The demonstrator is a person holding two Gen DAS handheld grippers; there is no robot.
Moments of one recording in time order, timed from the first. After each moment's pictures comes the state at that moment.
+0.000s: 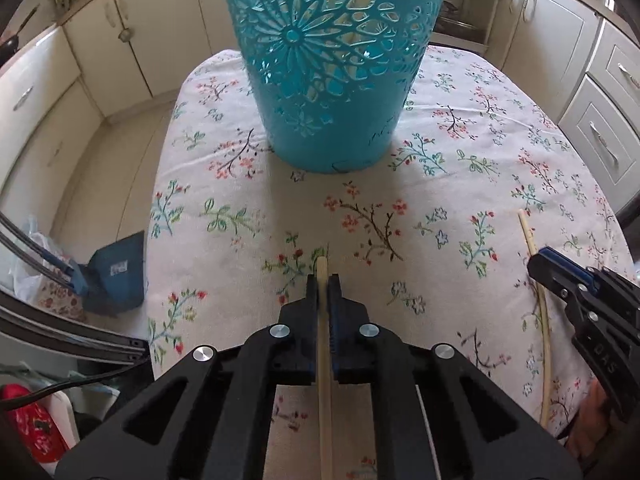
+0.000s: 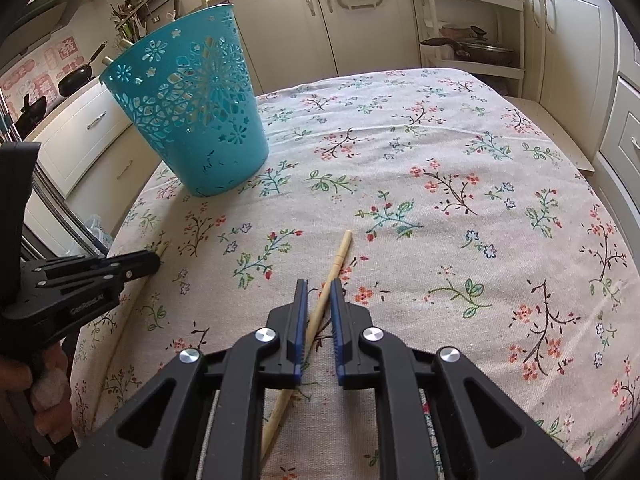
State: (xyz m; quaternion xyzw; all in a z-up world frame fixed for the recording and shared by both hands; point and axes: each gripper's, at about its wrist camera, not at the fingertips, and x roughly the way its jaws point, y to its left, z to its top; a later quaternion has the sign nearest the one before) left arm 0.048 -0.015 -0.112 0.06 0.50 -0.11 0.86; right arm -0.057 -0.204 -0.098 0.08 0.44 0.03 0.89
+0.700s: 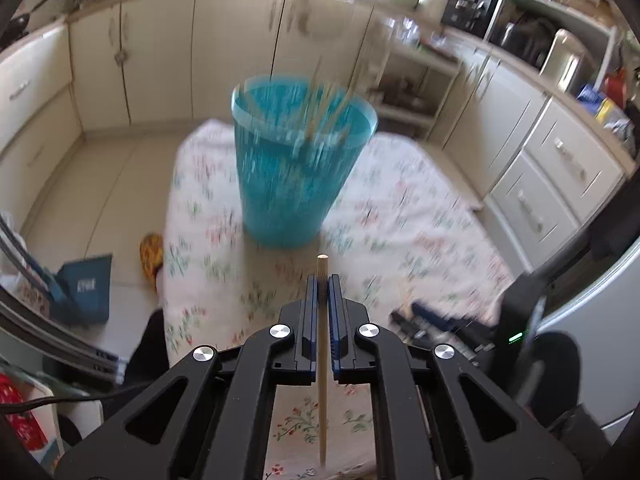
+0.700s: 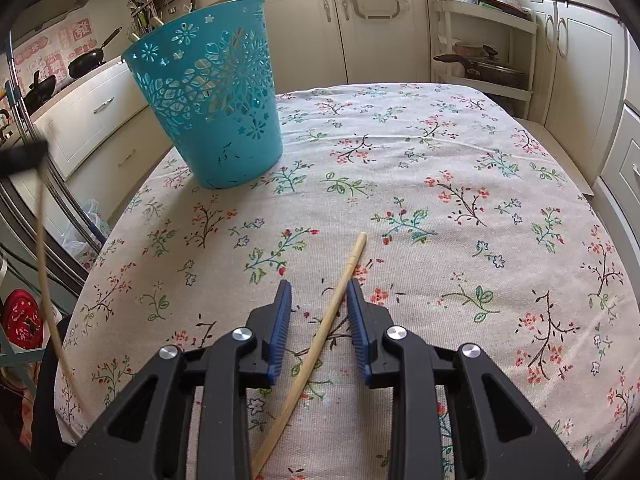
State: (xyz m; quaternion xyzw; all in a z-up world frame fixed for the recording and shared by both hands) left arm 0.000 0.009 0.009 -0.04 0.41 -0.19 0.89; right arm -0.061 -0.192 -0.100 0.04 0.43 0.04 0.90
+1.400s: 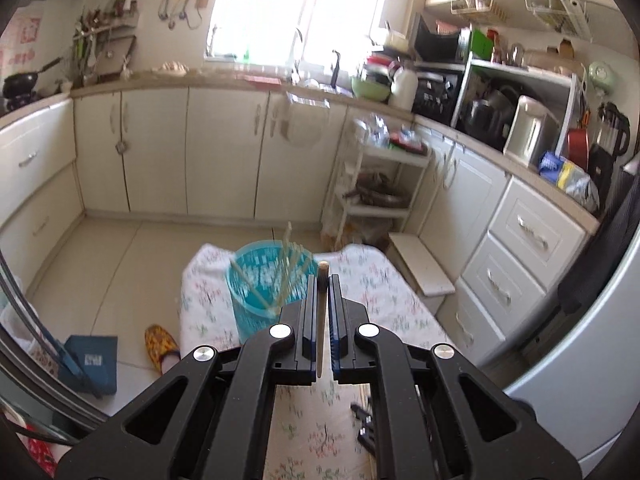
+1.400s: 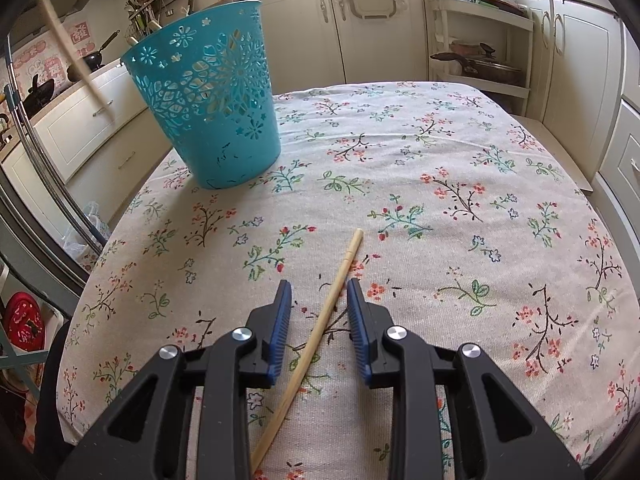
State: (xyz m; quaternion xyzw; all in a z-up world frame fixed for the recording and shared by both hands) left arm -0.018 0.017 0.151 -0.06 0.27 -0.20 0.94; right arm -0.063 -0.195 -0.100 0.05 0.42 0.04 0.90
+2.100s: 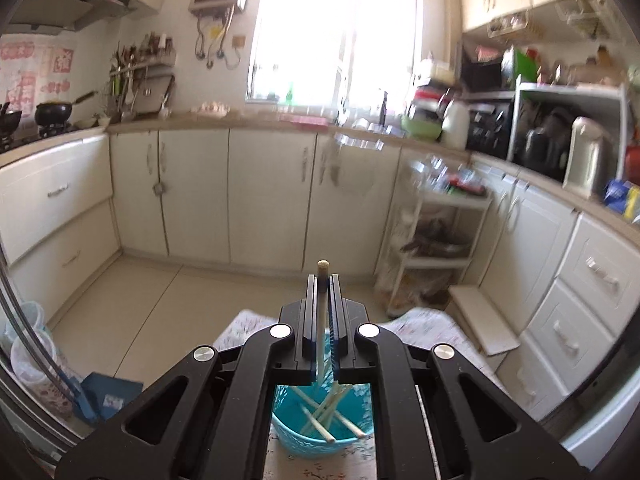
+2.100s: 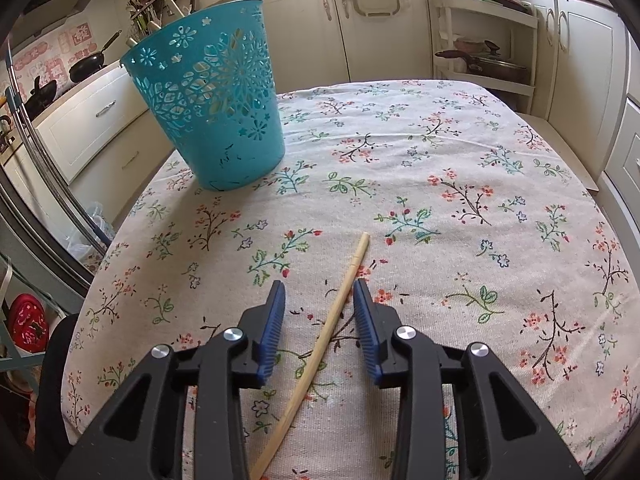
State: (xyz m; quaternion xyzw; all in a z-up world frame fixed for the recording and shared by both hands) left arm 0.102 -0.014 0.125 -0.04 0.21 -0.10 0.97; right arm -0.059 -0.193 -0.101 0.05 0.43 0.04 0.90
